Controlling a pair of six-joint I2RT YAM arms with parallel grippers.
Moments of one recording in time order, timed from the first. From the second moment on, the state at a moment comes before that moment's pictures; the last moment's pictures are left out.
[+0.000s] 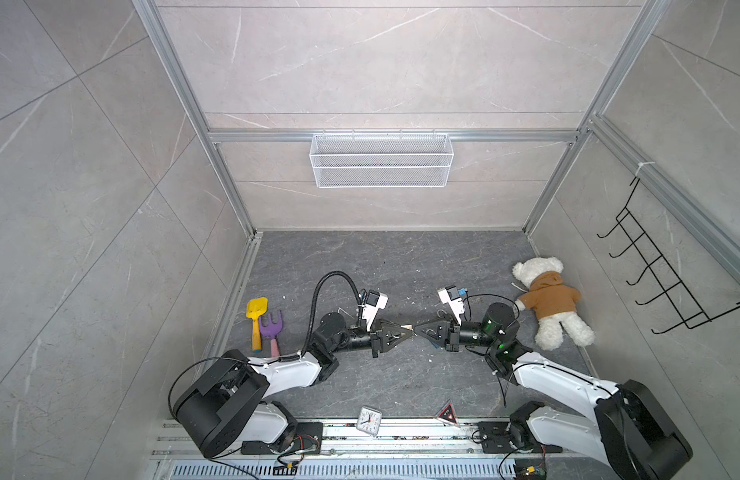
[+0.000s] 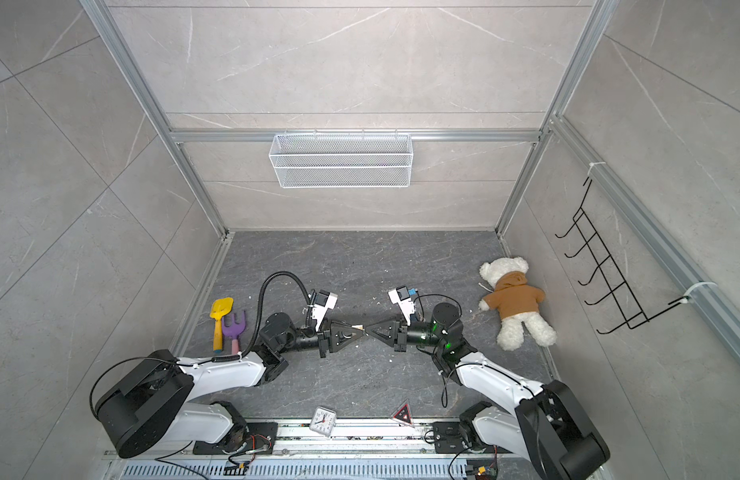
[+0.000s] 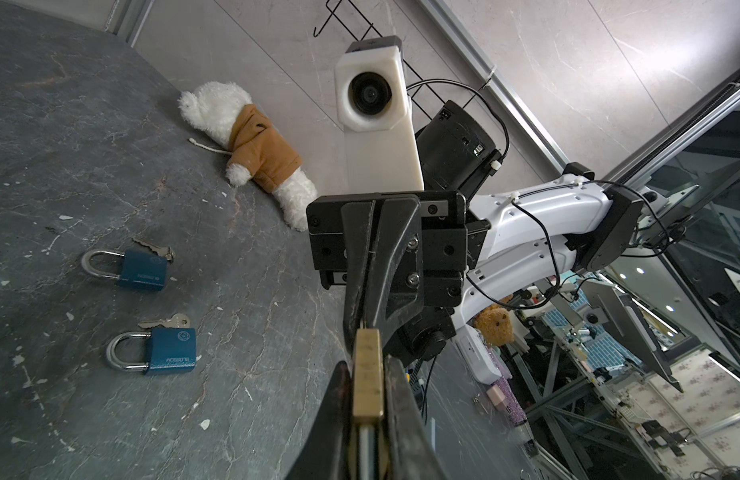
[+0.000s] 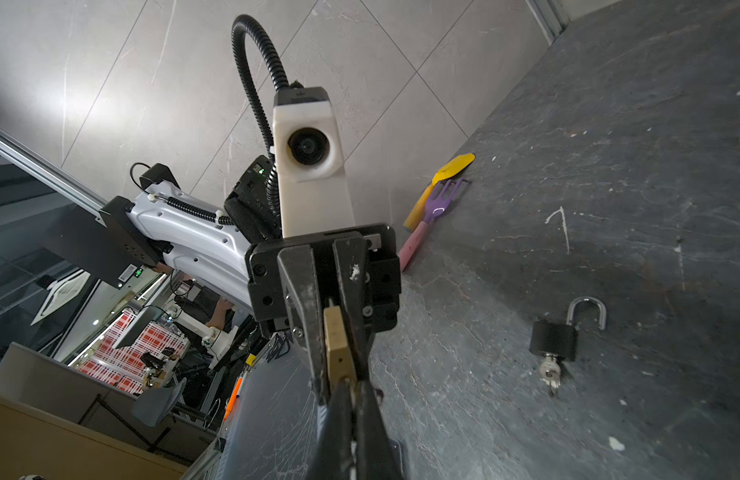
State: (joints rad) left arm -0.73 1.35 0.41 1.02 0.77 -0.74; right arm 0.47 1.12 0.40 0.67 -0.97 0.72
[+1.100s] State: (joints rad) left arm -0.66 1.50 0.77 0.18 0.81 -0.43; right arm 0.44 1.13 0.46 0.30 -0.53 0.71
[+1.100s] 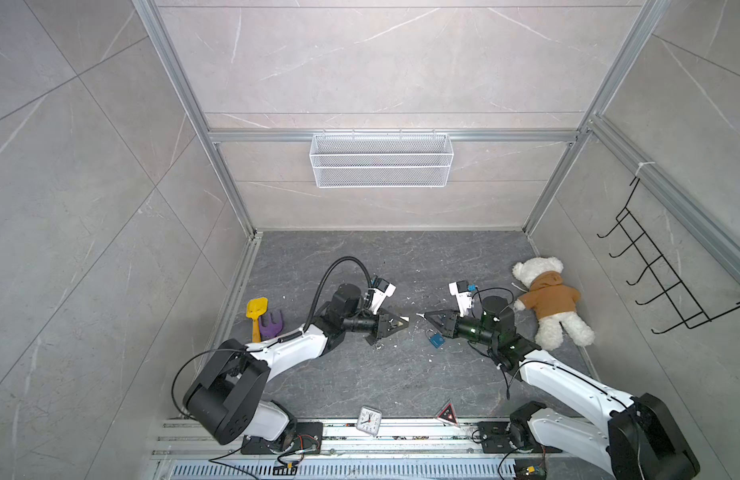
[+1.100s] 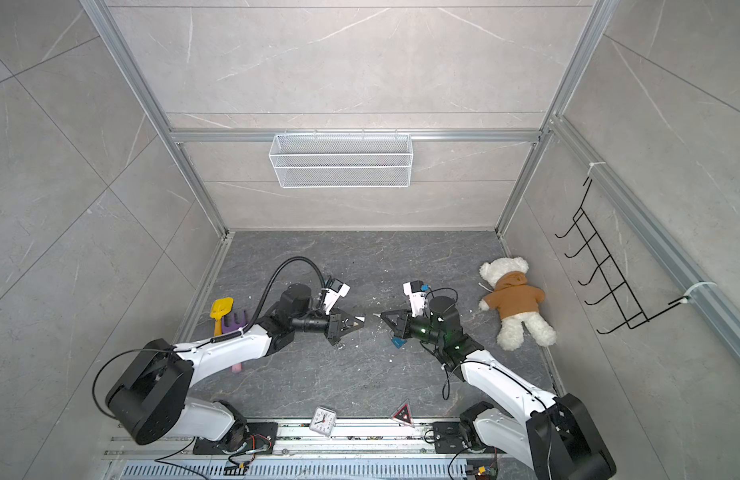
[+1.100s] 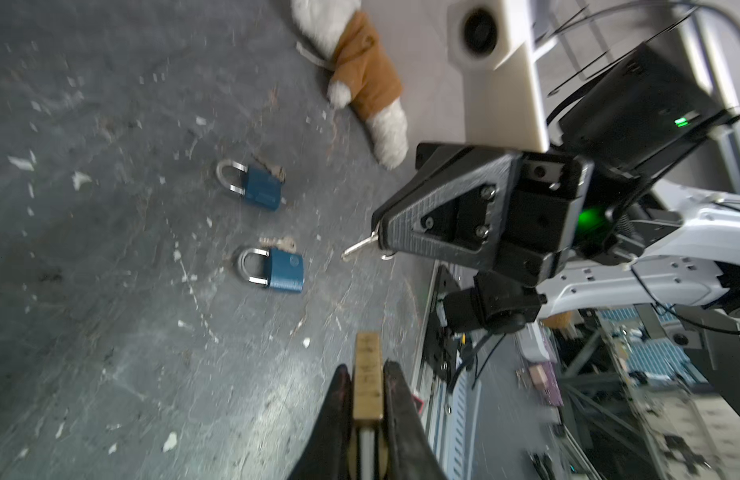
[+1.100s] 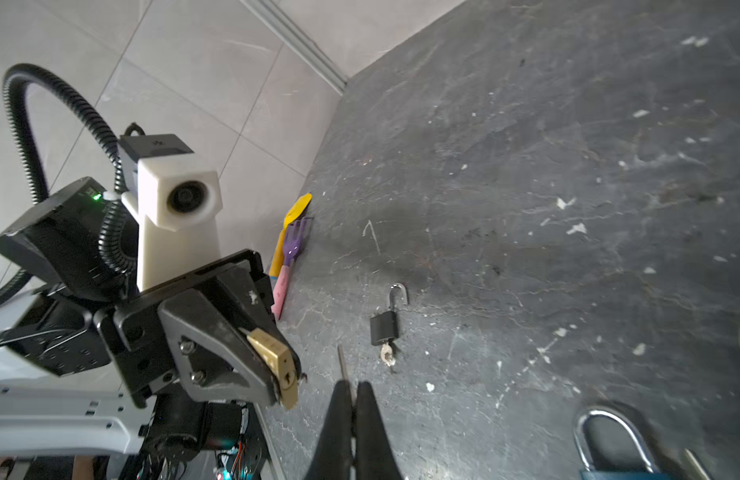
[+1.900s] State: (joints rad) left arm -0.75 2.05 1.32 -0.56 0.72 -0.04; right arm 0.48 1.35 0.35 0.51 -0.23 0.88
